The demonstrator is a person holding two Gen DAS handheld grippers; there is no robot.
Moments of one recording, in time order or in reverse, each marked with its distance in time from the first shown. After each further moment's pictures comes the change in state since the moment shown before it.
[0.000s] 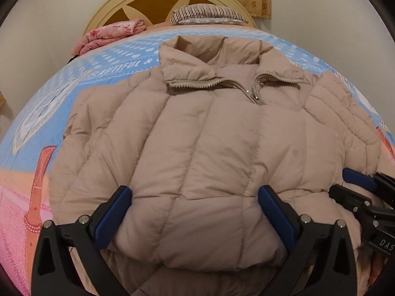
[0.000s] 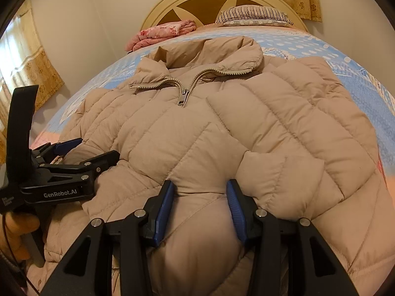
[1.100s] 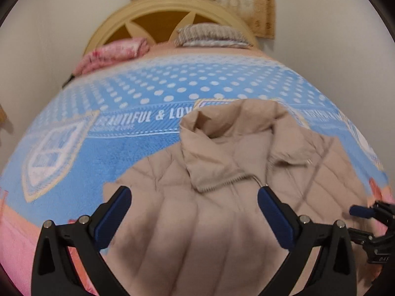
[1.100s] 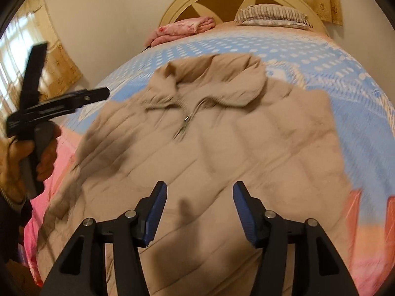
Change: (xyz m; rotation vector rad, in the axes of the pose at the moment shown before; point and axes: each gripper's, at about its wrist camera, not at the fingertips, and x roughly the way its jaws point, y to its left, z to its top) left arm -0.009 0.037 0.119 -0.030 -0.061 -0.009; right arm -0.031 -0.044 0.065 -0.056 0.045 0.108
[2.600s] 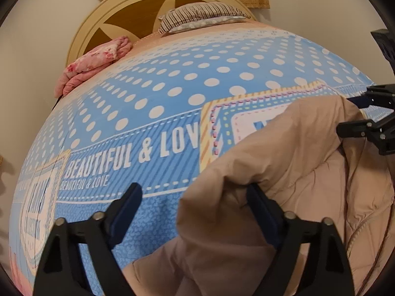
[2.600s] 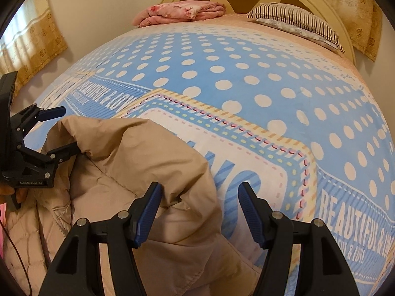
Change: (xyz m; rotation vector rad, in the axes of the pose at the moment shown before) left arm 0.144 -0.019 0.072 0.219 0.057 0.085; right arm 0.171 -0.078 0.211 -0.231 0.123 -0.075
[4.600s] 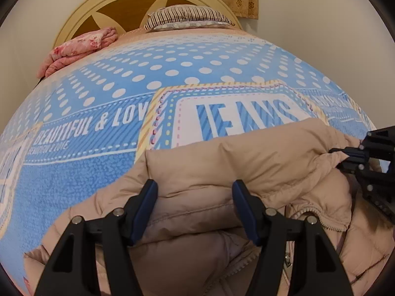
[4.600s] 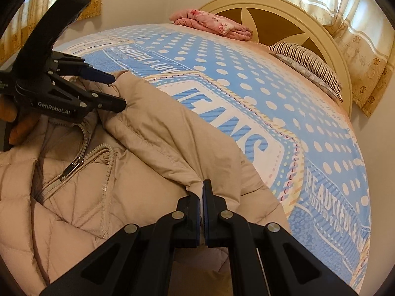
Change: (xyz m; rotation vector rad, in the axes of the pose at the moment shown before) left arm -0.019 -0.044 -0.035 -0.112 -0.017 -0.173; right arm -0.053 0.055 -0.092 -0.284 -0.081 -0.120
